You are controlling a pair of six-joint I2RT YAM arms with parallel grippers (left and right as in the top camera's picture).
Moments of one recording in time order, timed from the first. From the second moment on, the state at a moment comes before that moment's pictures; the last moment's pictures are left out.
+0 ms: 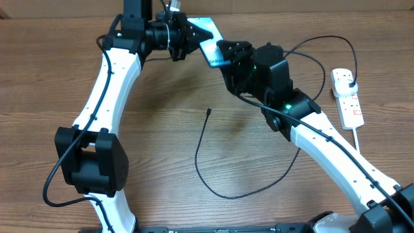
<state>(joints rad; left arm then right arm) -0.16 1.99 1.82 -0.55 1.00 -1.02 0.49 1.52 1.19 -0.08 -0.11 1.60</state>
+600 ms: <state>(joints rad) 0.04 1.99 1.82 -1.06 0.87 -0.26 0.46 1.54 1.19 -0.56 -0.11 0.97</state>
